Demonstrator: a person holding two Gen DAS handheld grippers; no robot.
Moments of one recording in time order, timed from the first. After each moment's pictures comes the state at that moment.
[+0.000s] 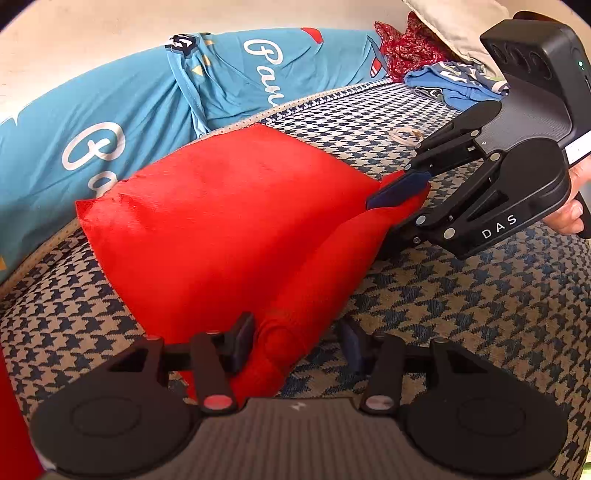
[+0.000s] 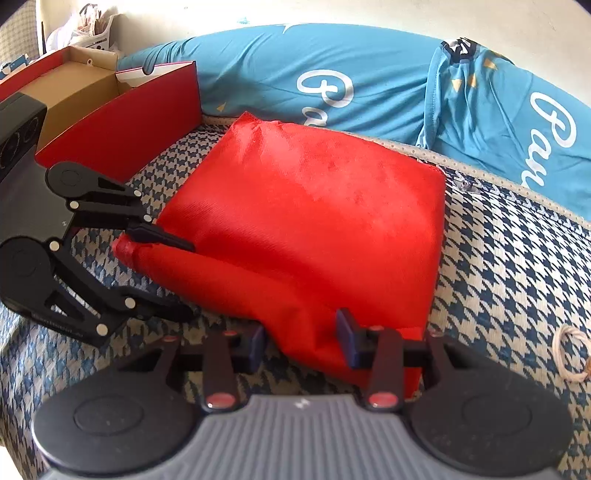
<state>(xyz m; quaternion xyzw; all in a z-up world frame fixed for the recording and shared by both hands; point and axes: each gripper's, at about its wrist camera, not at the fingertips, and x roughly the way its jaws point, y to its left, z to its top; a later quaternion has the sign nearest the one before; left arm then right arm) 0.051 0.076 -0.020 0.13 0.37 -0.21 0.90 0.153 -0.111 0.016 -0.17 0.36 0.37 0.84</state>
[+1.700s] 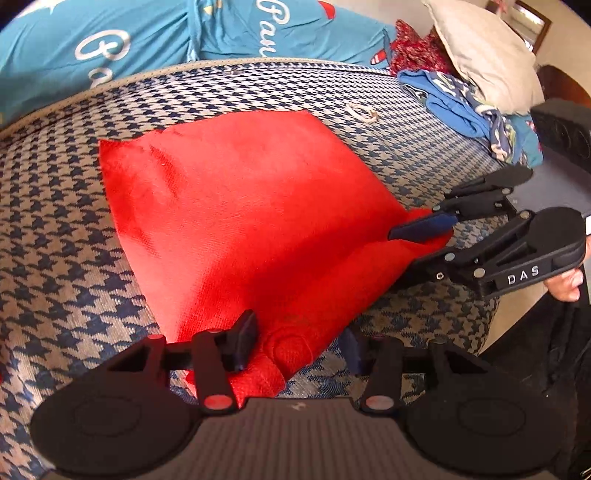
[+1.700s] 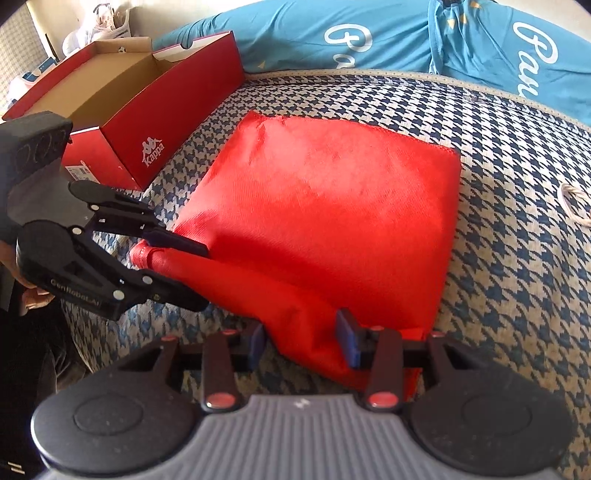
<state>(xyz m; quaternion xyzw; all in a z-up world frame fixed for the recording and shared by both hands) -0.027 0.057 -0.015 -0.05 0.46 -0.20 0.86 0.064 -0.164 0.030 -0.13 0.45 0.39 0.79</state>
